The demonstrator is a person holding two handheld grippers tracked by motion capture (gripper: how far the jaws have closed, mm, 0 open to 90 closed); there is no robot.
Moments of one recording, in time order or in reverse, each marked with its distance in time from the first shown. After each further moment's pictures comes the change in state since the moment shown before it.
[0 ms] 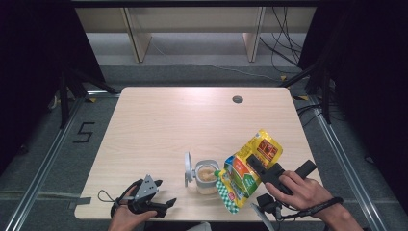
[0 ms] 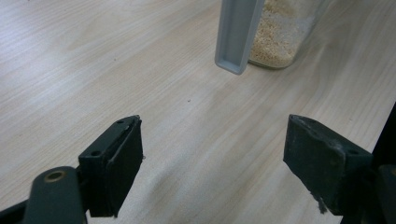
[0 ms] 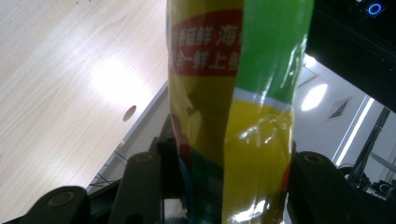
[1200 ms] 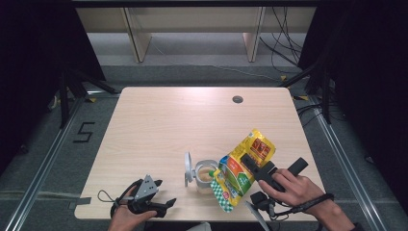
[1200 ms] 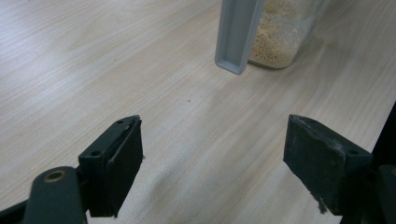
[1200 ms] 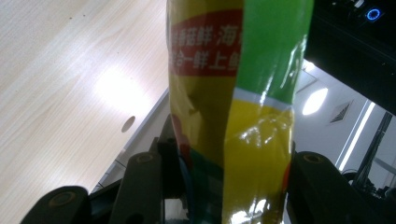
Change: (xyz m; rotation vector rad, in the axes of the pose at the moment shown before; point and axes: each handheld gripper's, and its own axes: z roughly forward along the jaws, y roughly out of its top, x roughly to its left) left arm 0.001 0.000 -0.001 0.015 0.009 0.020; right arm -0.002 0.007 0.014 -0.024 0.006 0.015
